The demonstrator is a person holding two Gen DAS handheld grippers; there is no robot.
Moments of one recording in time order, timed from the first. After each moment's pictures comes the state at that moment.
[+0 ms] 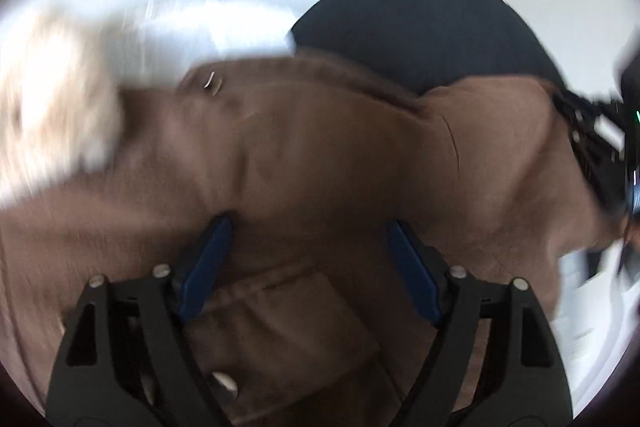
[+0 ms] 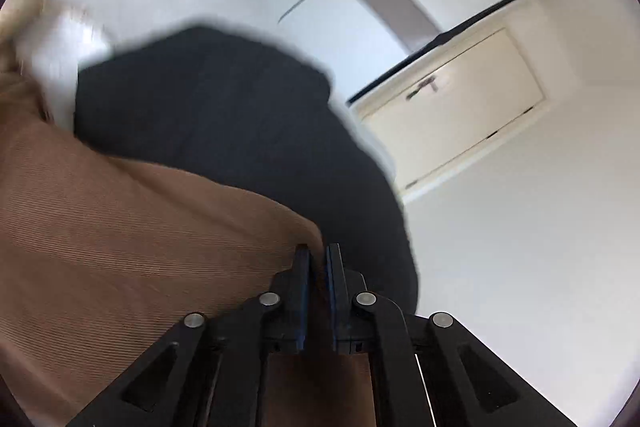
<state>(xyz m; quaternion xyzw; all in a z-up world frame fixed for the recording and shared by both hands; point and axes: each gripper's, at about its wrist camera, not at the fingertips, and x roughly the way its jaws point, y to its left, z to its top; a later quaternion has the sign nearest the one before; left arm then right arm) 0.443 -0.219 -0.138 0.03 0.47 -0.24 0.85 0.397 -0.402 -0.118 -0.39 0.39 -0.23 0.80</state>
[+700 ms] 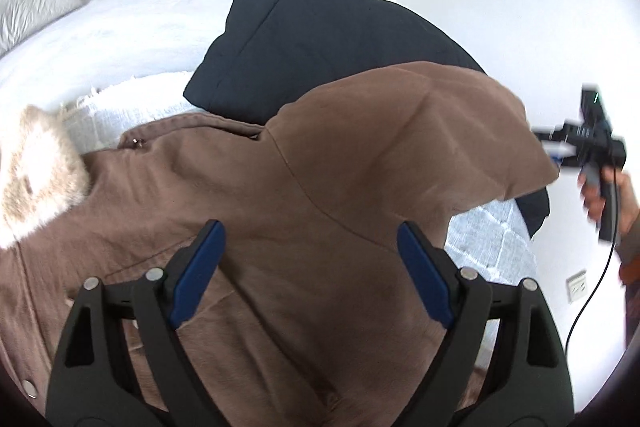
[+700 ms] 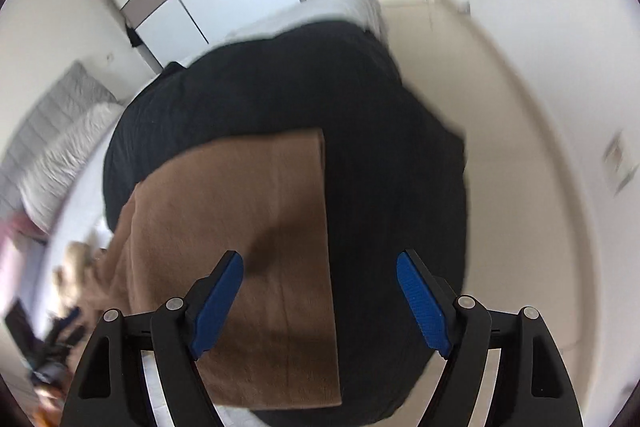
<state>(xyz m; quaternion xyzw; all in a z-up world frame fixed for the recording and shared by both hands) 0.380 -0.232 -0.073 0.02 0.41 -0.35 0.84 0.207 -0.683 -0.104 0.32 0.43 -0.11 0.84</state>
